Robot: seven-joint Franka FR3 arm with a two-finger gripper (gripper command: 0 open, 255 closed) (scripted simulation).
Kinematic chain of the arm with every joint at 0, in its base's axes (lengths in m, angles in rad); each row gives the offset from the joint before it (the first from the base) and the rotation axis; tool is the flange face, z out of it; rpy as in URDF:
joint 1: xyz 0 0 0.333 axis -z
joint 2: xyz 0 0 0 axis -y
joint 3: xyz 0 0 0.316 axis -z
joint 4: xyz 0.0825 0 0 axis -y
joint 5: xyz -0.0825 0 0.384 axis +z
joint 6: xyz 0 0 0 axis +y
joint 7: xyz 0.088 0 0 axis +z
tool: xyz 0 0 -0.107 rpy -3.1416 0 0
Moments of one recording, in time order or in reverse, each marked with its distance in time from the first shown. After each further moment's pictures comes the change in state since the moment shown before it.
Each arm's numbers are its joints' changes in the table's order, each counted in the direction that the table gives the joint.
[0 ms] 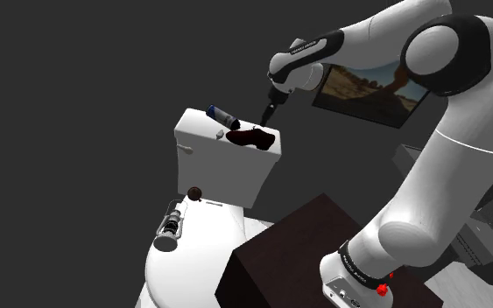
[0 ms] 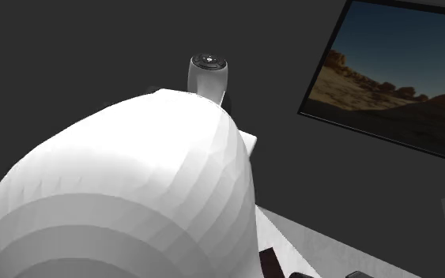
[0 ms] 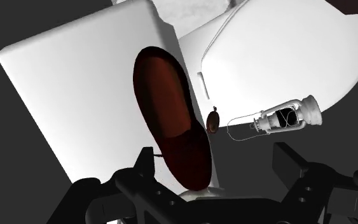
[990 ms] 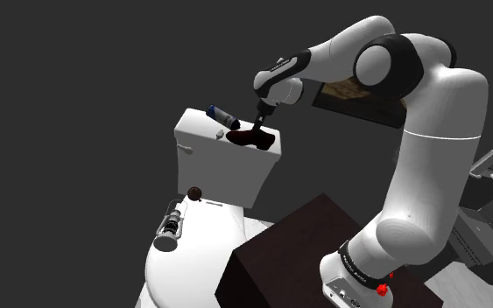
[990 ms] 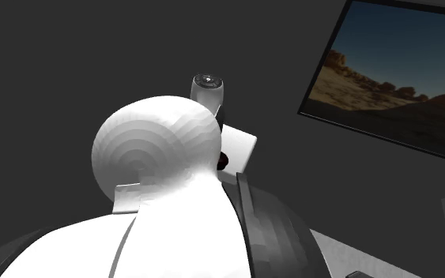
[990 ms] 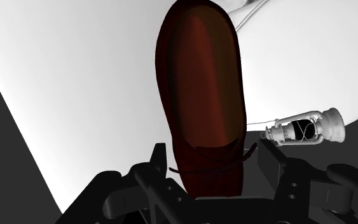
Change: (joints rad) arm 0.053 -0.250 -0.060 0.144 0.093 -0.093 0.175
